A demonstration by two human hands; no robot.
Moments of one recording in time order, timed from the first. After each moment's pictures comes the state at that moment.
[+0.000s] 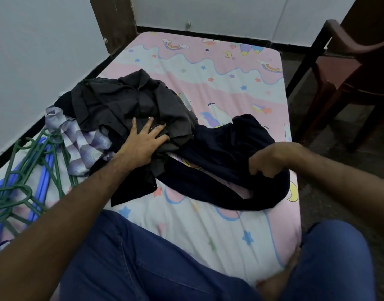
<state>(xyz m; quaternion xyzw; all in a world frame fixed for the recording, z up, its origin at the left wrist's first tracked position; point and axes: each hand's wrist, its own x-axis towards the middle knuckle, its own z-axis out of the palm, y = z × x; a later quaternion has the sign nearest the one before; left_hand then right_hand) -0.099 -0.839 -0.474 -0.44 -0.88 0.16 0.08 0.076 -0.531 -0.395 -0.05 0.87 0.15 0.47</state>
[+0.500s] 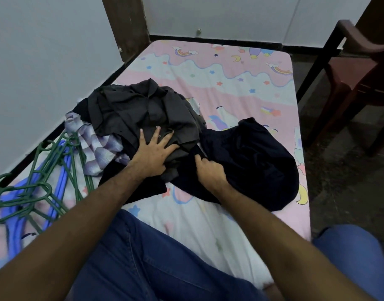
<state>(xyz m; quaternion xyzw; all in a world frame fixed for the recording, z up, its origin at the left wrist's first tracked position) -0.074 -0.840 -0.481 -0.39 -0.90 0.19 0.04 0.028 -0.655 -0.538 0.07 1.00 -0.01 0.03</state>
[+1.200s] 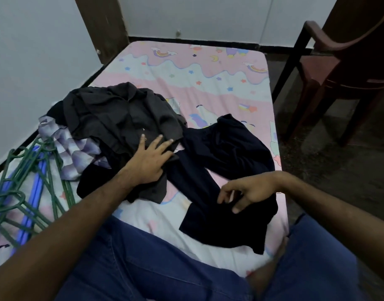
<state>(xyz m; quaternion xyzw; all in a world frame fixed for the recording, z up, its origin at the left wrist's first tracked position) -0.047 -0.816 -0.492 -0.51 -0.84 0.15 0.10 0.152 -0.534 -0.445 -0.10 0.86 -0.32 0.39</state>
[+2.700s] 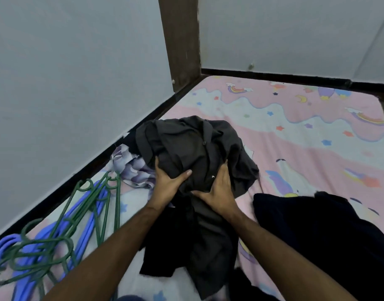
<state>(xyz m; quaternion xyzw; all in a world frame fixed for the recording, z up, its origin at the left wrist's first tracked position) -0.211 -0.871 -0.524 -0.02 -0.78 -0.63 0.06 -0.167 -0.696 -0.561 0.01 0.90 -0.42 -0.10</state>
